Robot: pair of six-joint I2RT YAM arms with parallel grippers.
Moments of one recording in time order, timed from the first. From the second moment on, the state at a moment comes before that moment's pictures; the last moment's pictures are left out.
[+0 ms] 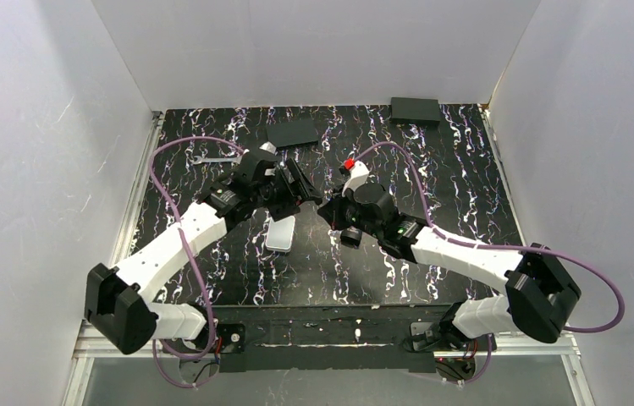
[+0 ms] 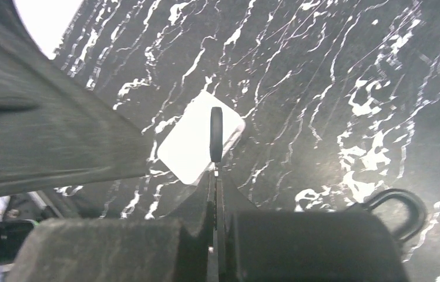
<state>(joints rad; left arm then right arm) -0.62 1.32 1.11 -0.50 0.12 -1.01 0.90 1.33 0.80 0.18 0.06 0.51</state>
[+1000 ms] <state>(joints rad) -0.40 0.94 1.03 -0.69 0.54 -1.20 1.29 1.24 0.48 0.89 0.52 -0.77</state>
